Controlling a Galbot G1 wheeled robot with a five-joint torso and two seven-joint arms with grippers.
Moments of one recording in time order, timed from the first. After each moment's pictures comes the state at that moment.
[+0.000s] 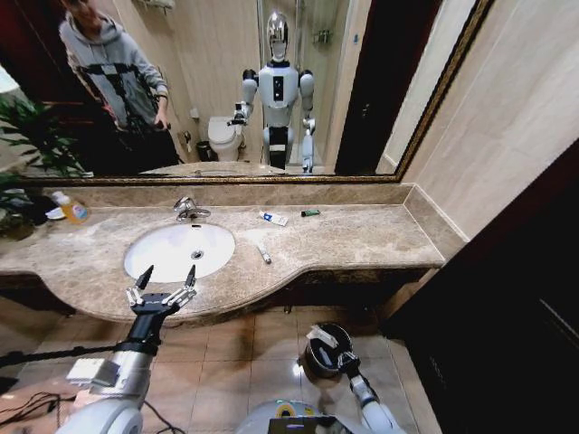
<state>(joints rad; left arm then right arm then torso) 1.84 -1.36 -0.82 -2.47 -0.37 0.04 0.05 -1.25 1.39 0.41 0.85 -0.30 0.43 0.08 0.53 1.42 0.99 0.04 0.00</state>
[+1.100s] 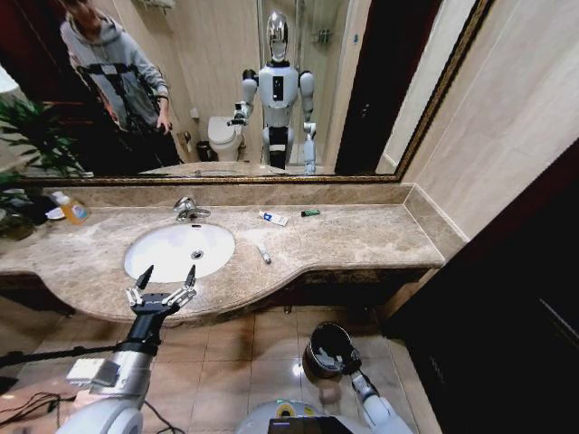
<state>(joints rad) 1.84 -1.36 -0.82 -2.47 -0.37 0.04 0.05 -1.29 1.37 0.44 0.93 -0.25 0.37 0.02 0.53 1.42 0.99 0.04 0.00</state>
